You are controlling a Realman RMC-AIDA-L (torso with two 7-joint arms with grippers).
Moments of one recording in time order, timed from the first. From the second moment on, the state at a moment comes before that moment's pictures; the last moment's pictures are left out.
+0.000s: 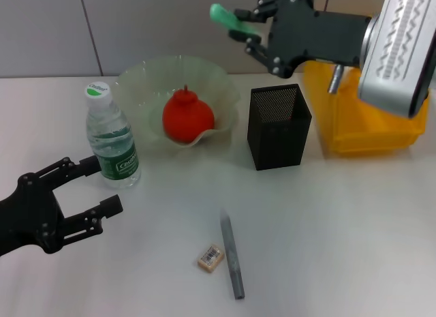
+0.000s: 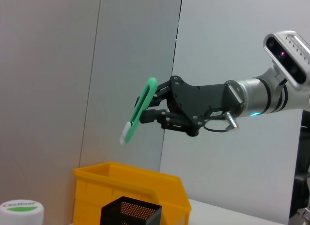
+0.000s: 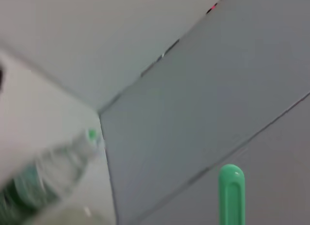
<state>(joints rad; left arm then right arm) -0.31 -2.03 0.57 0.57 1.77 1.82 -1.08 0.49 2.09 -1.36 -1.29 -1.73 -0.91 1.03</state>
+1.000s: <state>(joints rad) -0.32 -2.06 0.51 0.52 1.72 1.75 -0.91 0.34 2.09 -1.63 -1.33 -1.87 -0.38 -0.18</state>
